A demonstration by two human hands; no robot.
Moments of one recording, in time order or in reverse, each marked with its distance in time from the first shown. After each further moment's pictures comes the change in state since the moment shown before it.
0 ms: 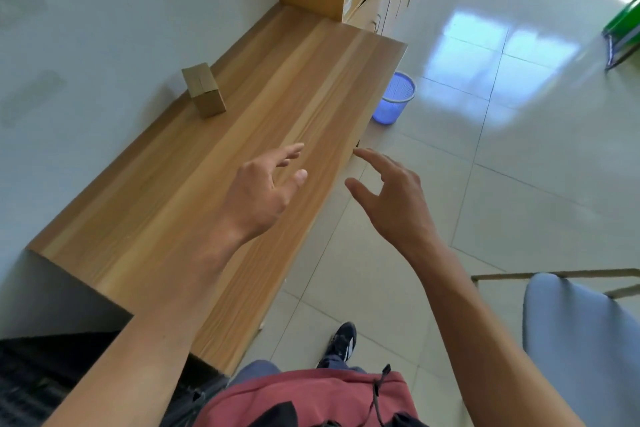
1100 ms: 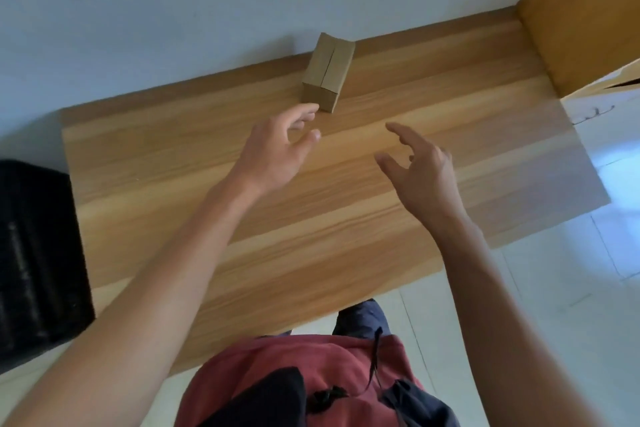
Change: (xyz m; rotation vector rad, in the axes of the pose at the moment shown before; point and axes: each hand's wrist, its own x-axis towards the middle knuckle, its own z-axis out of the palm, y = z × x) left_hand 0.230 -0.161 -0.066 -0.145 0.454 -0.573; right_hand 0.388 -0.053 0.151 -0.212 -0.628 -0.315
